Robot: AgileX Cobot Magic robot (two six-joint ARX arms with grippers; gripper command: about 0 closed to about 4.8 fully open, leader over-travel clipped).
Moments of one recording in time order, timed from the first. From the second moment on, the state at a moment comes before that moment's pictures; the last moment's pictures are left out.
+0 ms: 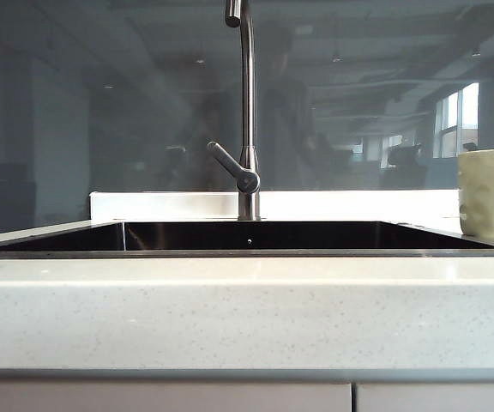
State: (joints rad) left arm 0.03 0.00 0.01 0.11 0.06 -0.06; right arm -0.01 0.00 0.00 0.00 0.03 0.05
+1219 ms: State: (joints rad) left arm 0.03 0.00 0.01 0.10 0.06 -0.06; right arm -0.36 0.42 0.05 0.35 -0.04 0.09
